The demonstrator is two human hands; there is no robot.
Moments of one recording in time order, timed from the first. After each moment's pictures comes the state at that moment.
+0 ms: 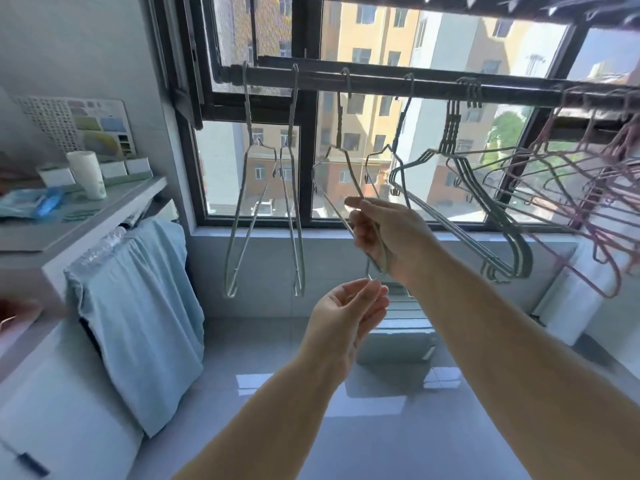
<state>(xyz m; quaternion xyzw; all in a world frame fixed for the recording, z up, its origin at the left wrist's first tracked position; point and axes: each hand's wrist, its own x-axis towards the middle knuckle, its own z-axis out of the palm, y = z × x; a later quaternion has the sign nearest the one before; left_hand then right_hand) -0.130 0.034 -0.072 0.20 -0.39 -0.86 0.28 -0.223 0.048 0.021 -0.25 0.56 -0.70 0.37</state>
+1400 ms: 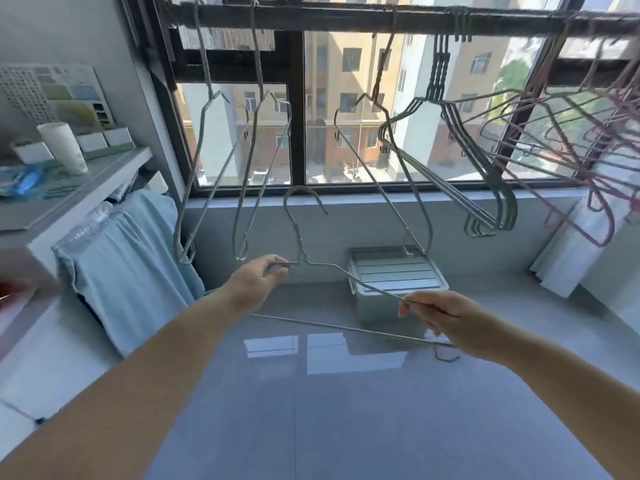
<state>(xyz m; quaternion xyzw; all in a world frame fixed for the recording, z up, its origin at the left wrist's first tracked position) -0.095 -0.071 -0.123 0.32 -0.85 -0.40 0.14 -0.286 0.172 -0.115 -0.48 0.77 -0.34 0.26</state>
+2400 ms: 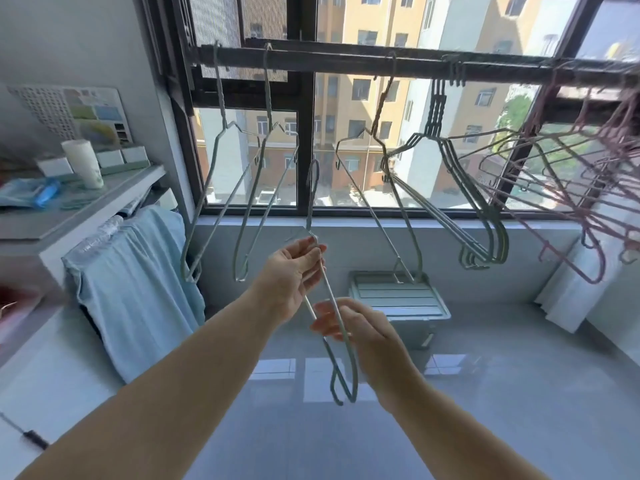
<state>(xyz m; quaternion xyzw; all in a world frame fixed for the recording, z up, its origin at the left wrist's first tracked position) -0.140 -0.022 -0.071 0.24 -0.43 -0.81 0.31 -0.180 0.122 -0.084 -0.40 0.63 -0.58 0.32</state>
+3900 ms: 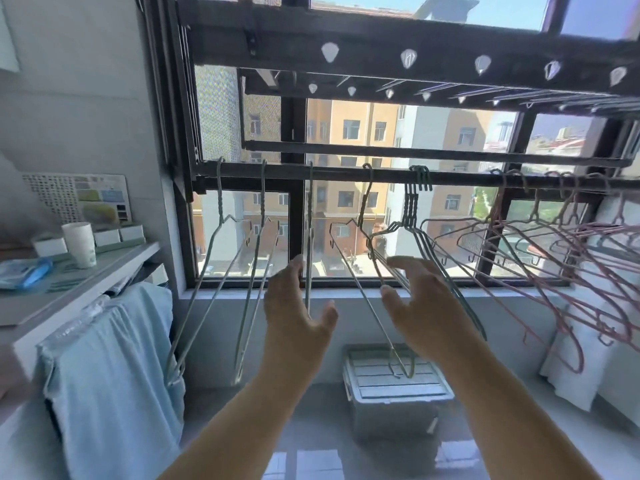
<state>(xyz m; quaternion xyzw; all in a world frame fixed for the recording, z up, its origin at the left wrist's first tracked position) -0.144 0.014 -0.002 0.25 -0.76 -0.31 0.51 -0.246 0.121 0.048 -0.44 0.82 -0.37 -0.03</state>
